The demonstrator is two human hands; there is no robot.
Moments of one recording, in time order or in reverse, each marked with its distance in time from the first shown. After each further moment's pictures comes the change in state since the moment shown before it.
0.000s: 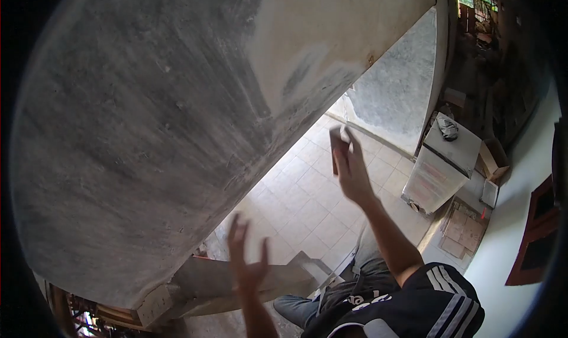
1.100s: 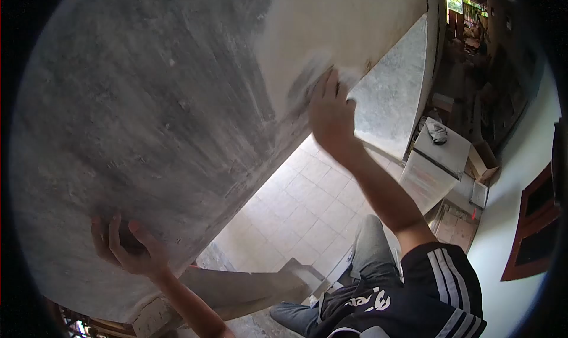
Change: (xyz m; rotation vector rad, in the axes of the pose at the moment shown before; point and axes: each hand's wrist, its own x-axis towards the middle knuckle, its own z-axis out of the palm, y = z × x) left_hand 0.114 -0.039 -0.148 0.780 0.786 0.504; right_hand 0.118 -0.050 0.042 -1.335 0.296 -0.334
